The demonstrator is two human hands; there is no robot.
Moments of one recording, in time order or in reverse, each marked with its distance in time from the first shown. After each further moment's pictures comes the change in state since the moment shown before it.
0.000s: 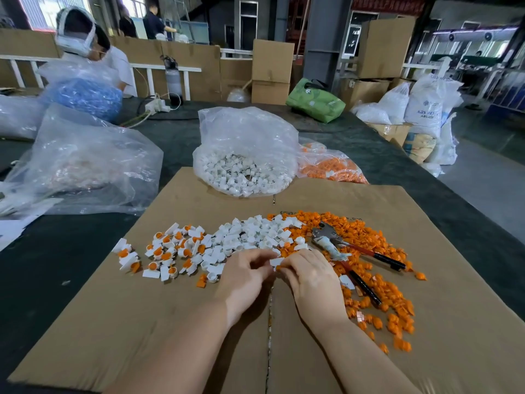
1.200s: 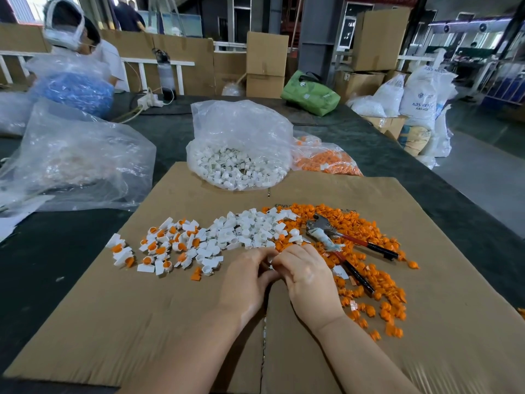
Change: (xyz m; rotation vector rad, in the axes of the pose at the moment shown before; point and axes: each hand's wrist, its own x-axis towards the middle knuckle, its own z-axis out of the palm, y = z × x) left_hand -0.010 -0.007 0.012 0.451 0.022 0.372; right_hand -0.005 -0.006 -0.009 0.052 -0.008 -0.084
